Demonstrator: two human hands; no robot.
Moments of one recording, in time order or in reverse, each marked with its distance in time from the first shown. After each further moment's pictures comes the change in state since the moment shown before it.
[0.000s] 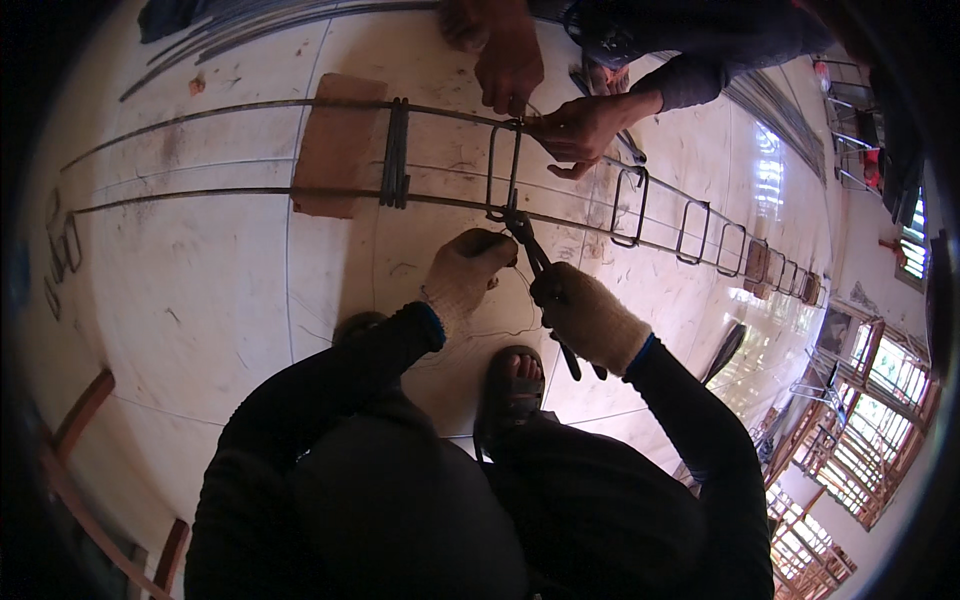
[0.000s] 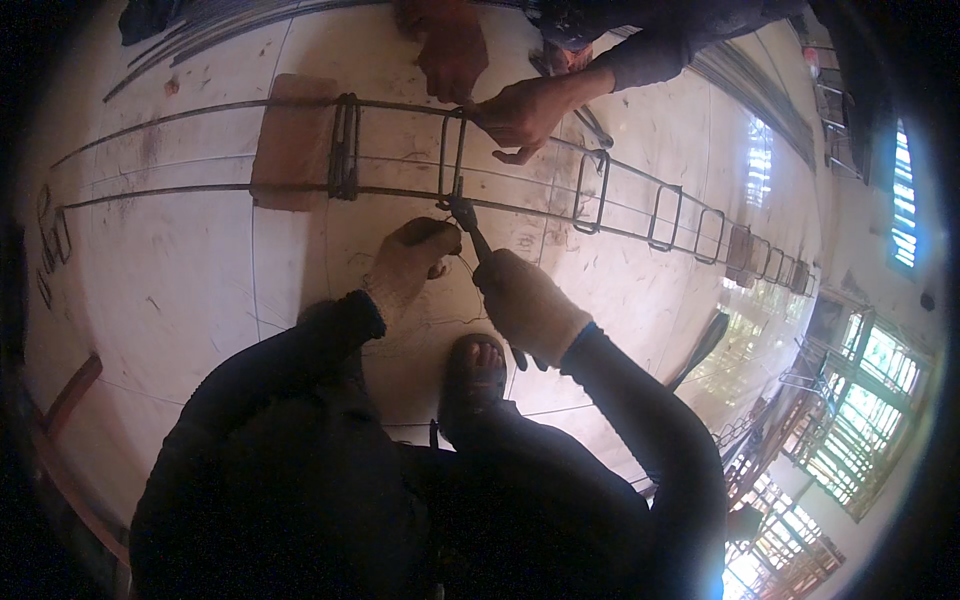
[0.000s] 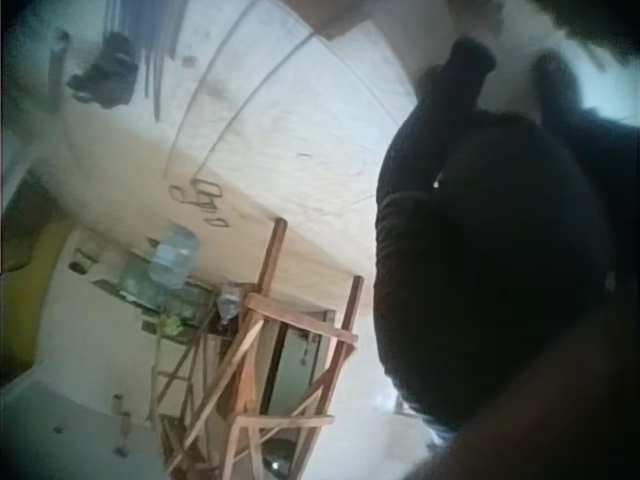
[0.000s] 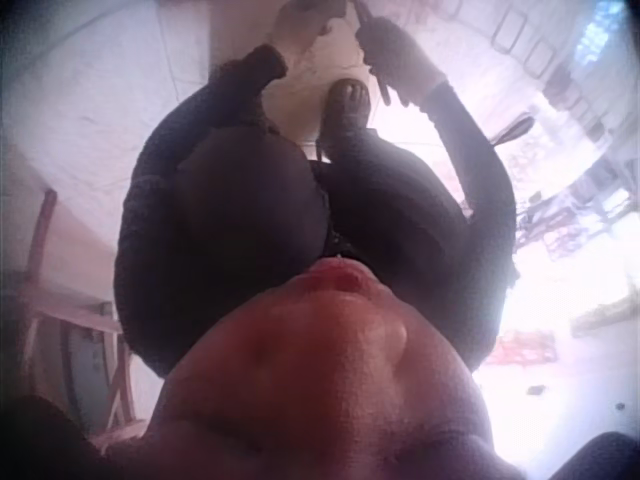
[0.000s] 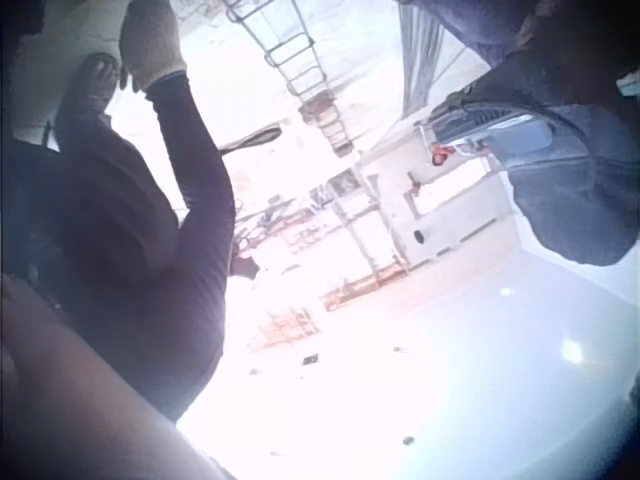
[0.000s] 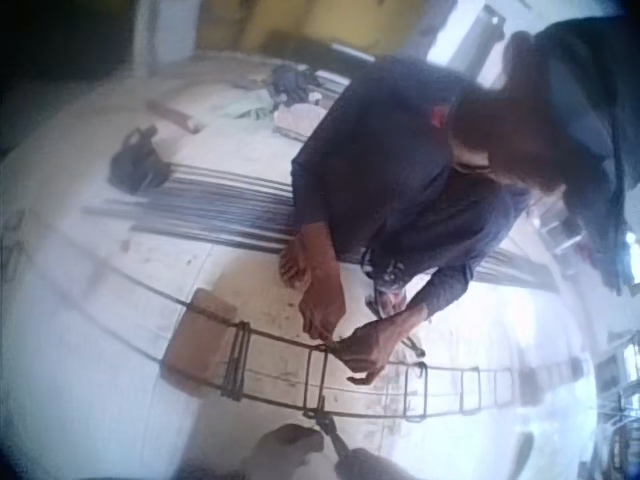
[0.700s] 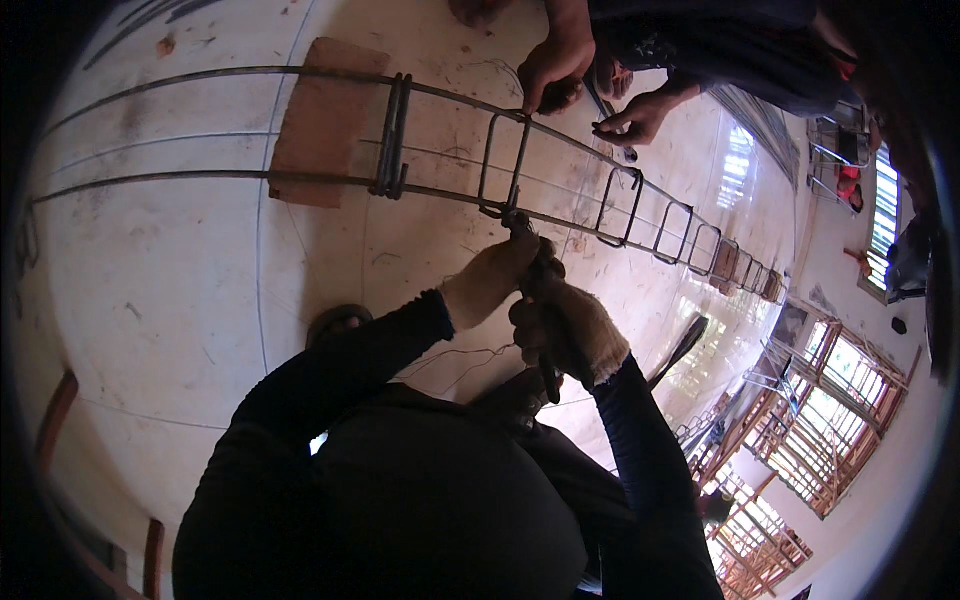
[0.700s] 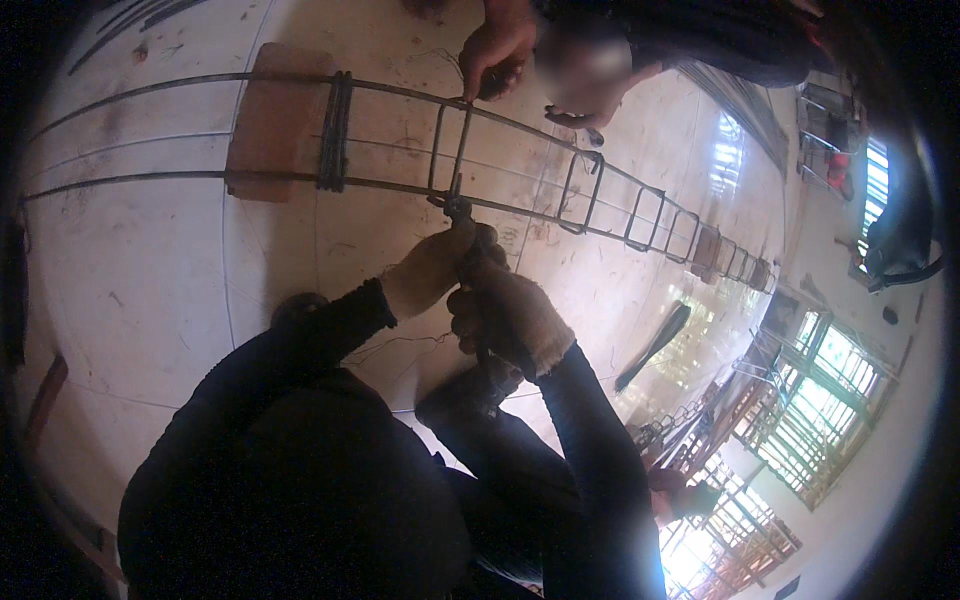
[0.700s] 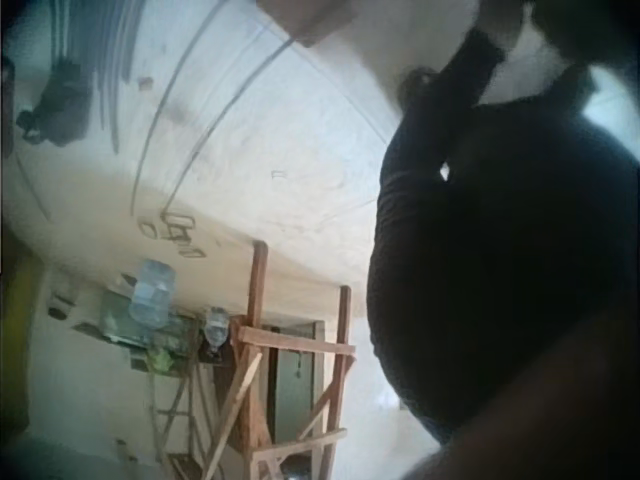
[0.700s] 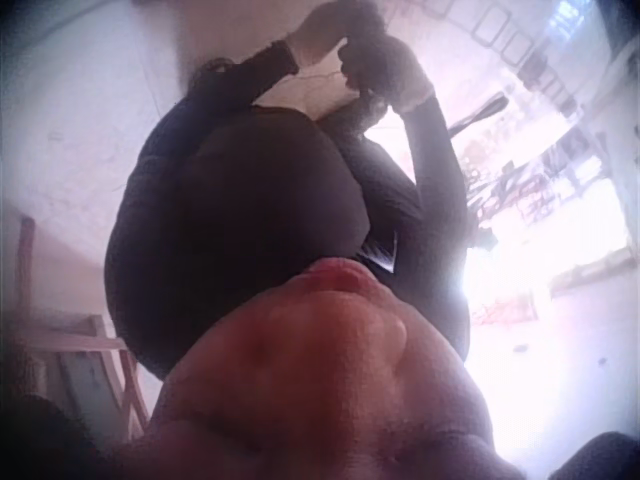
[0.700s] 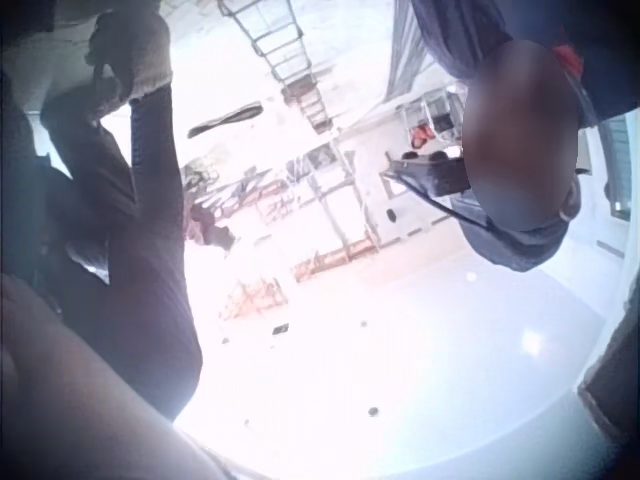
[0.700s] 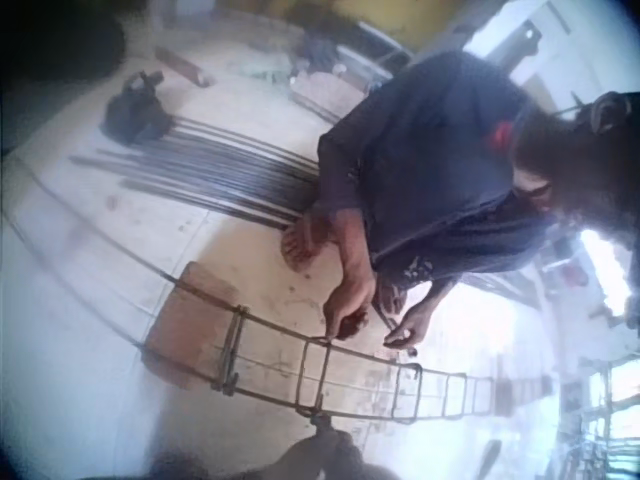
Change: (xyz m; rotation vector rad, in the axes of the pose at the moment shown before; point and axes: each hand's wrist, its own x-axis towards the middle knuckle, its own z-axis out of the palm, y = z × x) left_hand 0.028 -0.026 0.030 -0.415 -0.533 -0.024; right_hand -0.005 -0.014 0.009 1.385 -0.102 0.651
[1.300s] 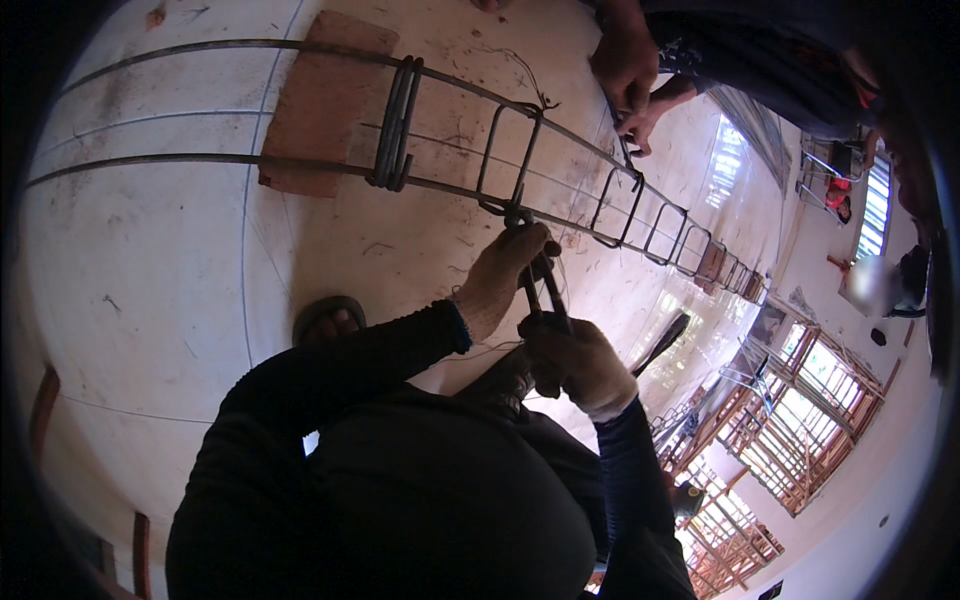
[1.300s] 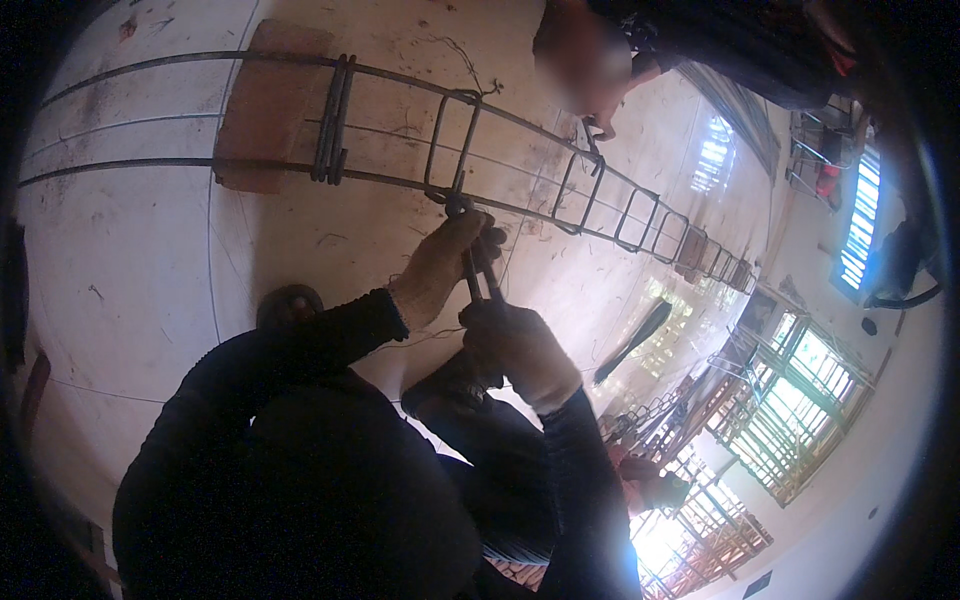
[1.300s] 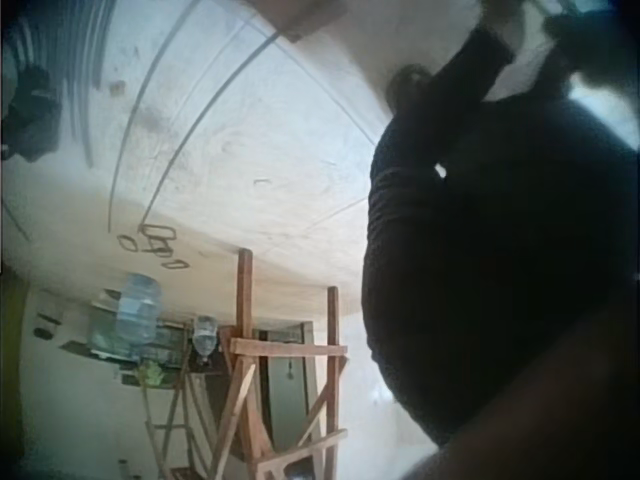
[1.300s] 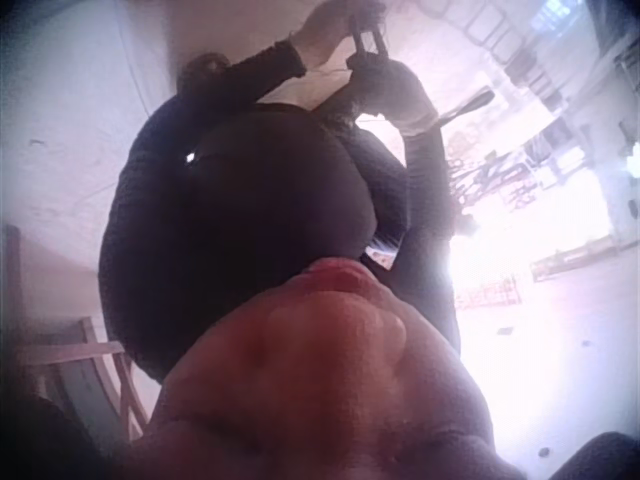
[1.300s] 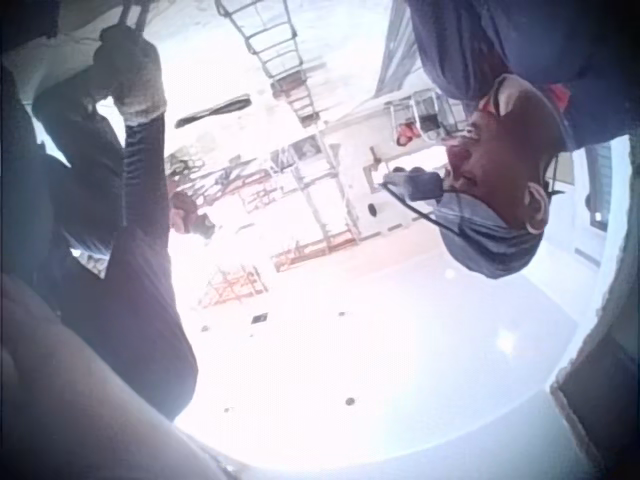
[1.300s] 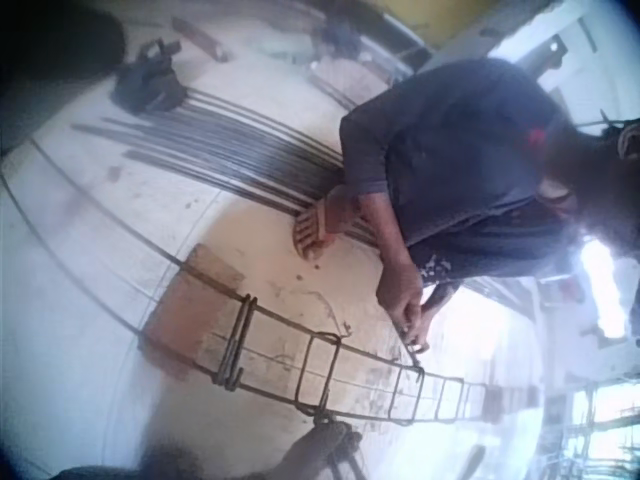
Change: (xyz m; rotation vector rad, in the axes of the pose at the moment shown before) left_hand 0.003 -0.009 0.025 -0.222 0.313 0.069; right_hand -0.030 0.017 -0.002 -0.988 0.068 -0.424
